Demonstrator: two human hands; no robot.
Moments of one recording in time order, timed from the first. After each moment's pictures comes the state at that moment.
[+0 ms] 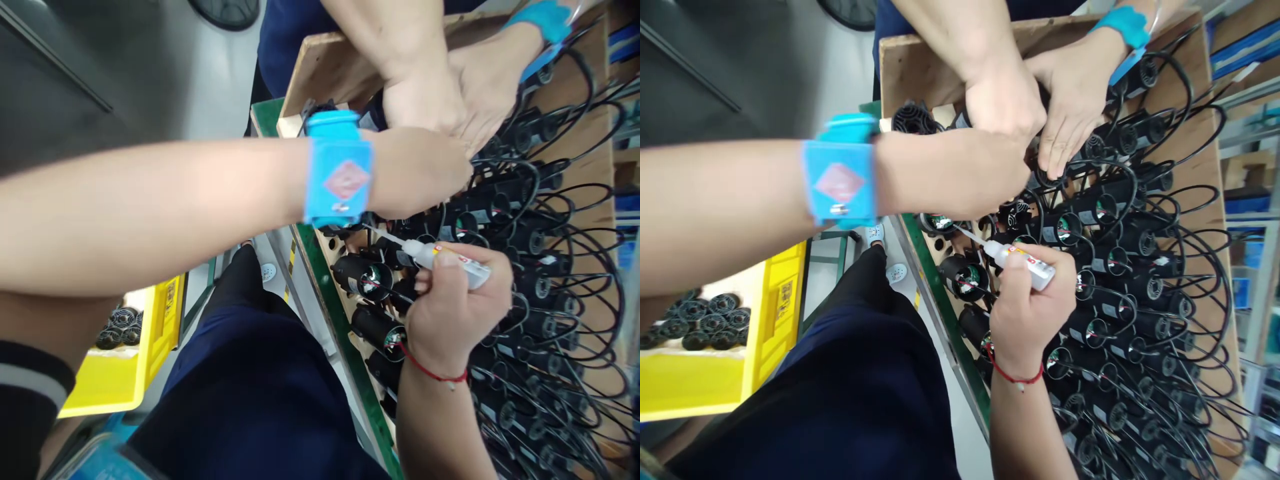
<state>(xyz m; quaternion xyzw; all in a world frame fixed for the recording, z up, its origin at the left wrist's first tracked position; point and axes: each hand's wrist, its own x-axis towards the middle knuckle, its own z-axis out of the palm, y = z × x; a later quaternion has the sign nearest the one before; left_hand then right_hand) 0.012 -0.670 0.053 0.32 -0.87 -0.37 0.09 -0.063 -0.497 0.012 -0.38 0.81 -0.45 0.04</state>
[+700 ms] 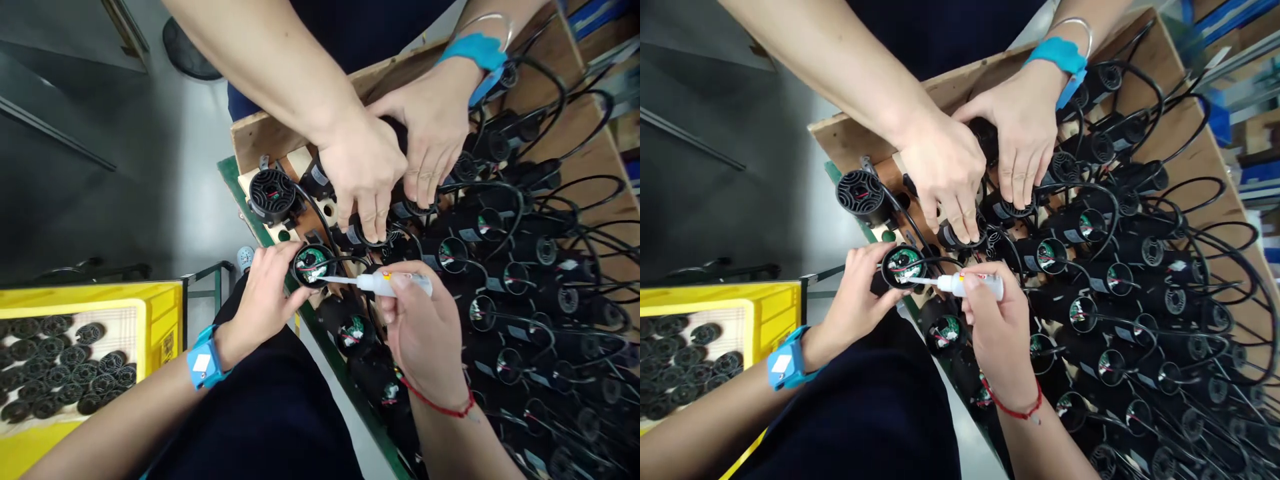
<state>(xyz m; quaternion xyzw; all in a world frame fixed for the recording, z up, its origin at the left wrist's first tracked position) 0.073 -0.604 -0.069 0.38 -0.81 -0.36 0.24 -0.095 -0.526 0.008 -0.21 0.74 -0.51 0.39</state>
